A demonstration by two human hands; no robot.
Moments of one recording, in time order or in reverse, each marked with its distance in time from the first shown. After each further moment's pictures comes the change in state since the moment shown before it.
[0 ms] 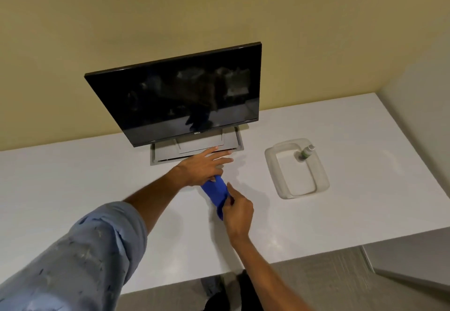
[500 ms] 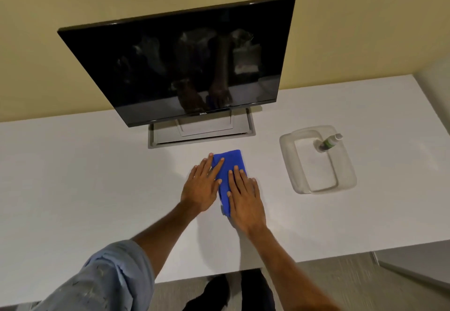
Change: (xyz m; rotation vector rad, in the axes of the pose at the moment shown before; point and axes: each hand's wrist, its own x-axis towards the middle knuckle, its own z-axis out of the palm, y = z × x) left_hand 0.010 0.066 0.144 -0.620 0.089 -0.614; right_hand 0.050 0.097 0.045 -0.626 -0.362 -0.512
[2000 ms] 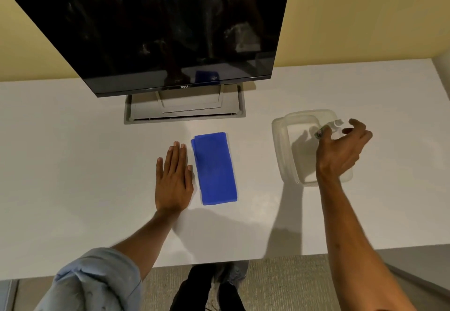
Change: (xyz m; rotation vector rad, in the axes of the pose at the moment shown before) left_hand -0.010 0.001 0.079 -0.095 0.425 -0.265; right_hand 0.059 0.180 -0.154 0.347 0.837 0.739
